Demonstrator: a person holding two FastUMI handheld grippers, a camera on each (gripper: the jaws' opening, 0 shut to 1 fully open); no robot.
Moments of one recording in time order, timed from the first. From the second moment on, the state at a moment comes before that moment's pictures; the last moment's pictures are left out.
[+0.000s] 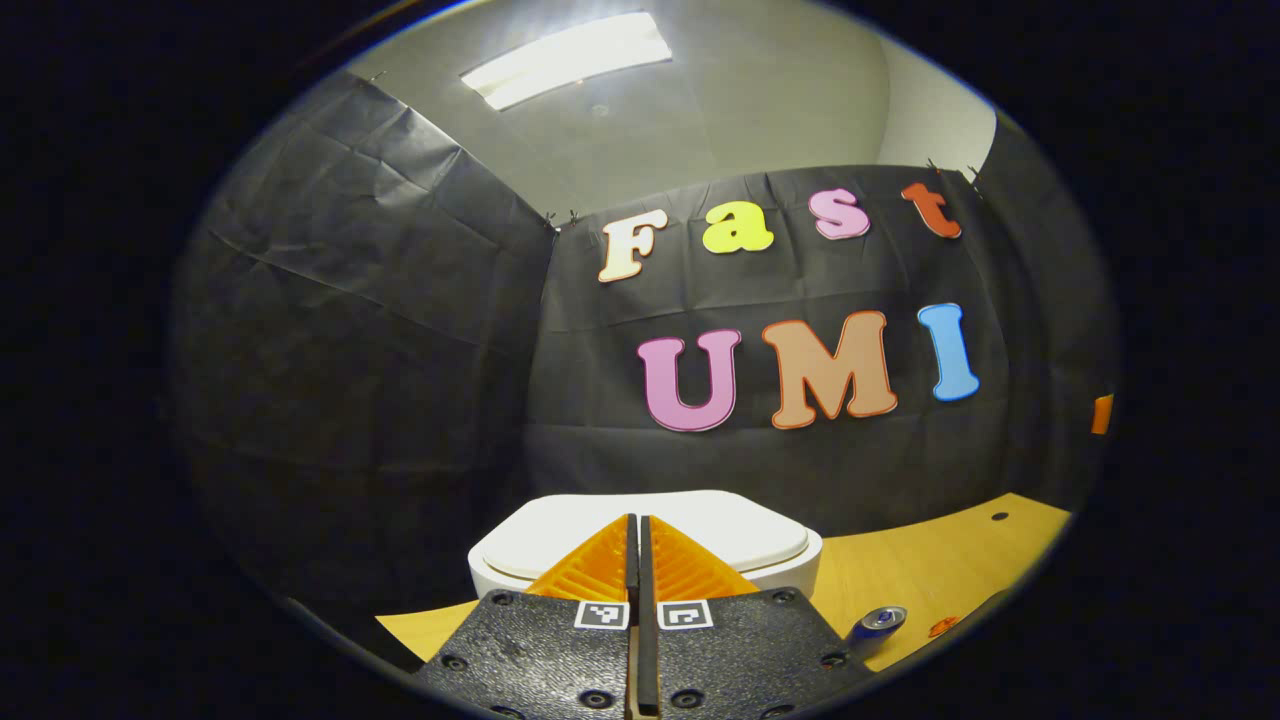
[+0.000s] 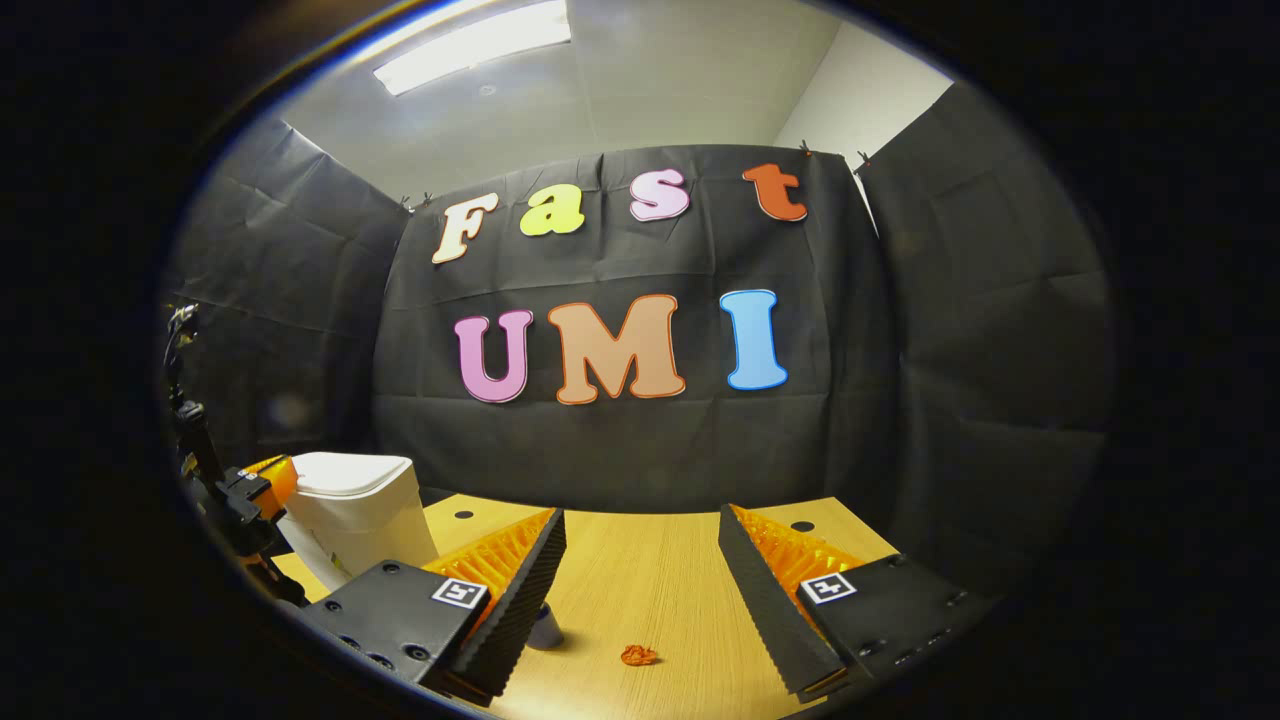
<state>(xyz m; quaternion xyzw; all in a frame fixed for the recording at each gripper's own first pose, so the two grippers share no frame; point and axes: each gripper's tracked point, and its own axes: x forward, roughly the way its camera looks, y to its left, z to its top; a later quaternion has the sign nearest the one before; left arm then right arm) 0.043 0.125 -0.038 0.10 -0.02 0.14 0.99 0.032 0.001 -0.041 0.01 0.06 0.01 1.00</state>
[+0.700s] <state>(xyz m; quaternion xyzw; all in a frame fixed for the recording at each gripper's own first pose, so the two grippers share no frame) 0.023 0.075 0.006 0.10 -0.05 0.07 0.99 0.066 0.003 -0.170 -0.02 0.21 0.05 0.98</state>
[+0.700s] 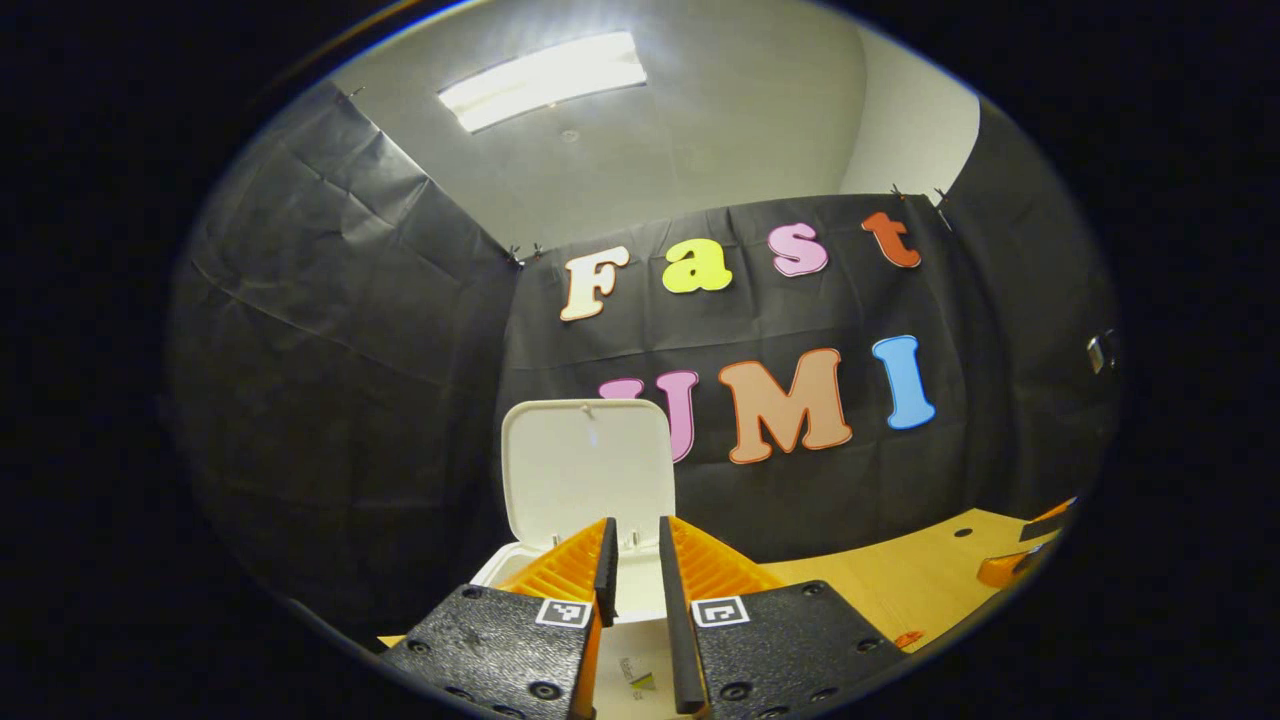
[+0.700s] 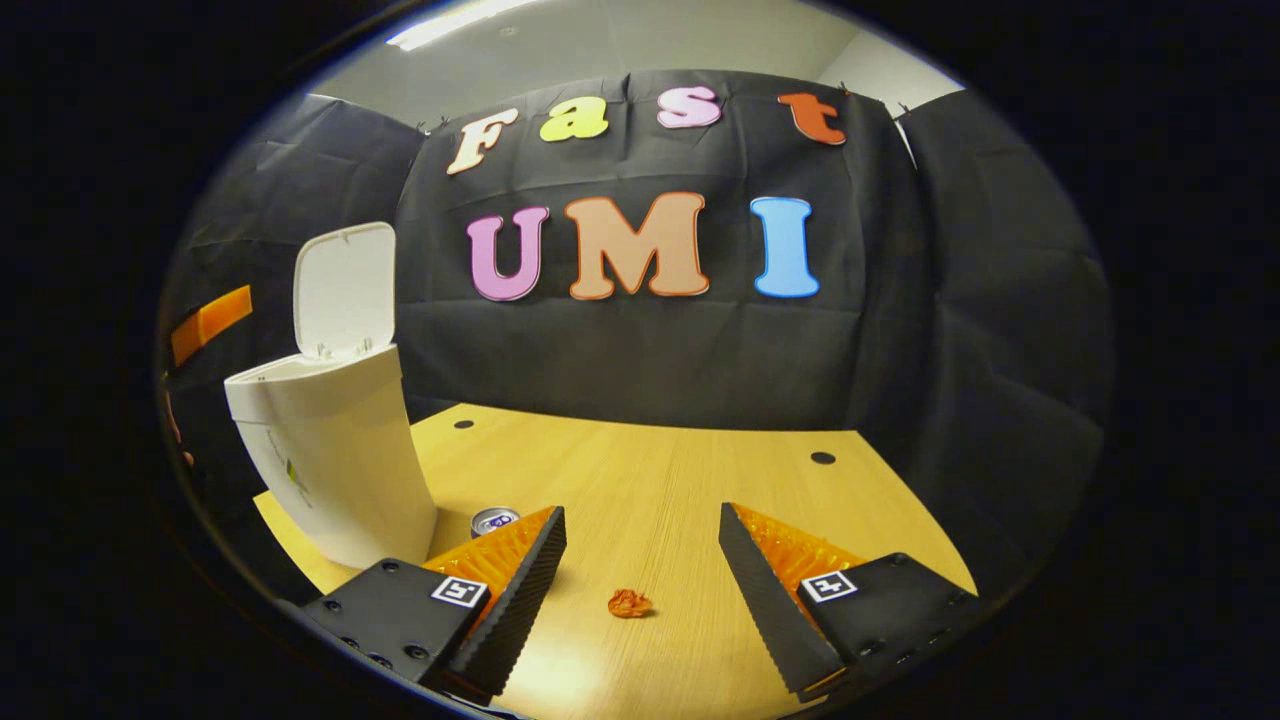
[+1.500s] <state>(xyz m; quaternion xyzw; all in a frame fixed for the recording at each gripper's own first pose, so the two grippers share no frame) -0.020 0.110 -0.003 0.11 -0.02 0.16 0.98 0.109 0.012 -0.346 -0.08 0.43 0.11 0.89</state>
